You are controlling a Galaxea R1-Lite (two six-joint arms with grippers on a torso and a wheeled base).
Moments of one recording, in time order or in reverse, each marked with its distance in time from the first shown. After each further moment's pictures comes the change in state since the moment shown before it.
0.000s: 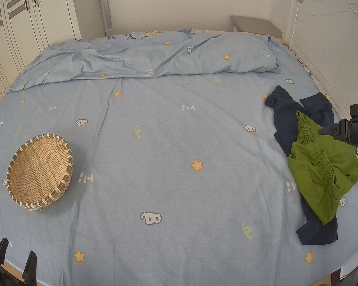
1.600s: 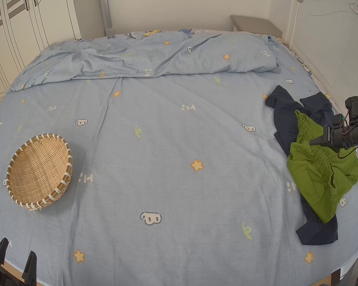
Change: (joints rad) left arm 0.000 0.000 0.000 0.000 0.000 0.000; right arm -0.007 0.308 -0.168 0.001 0.101 0.069
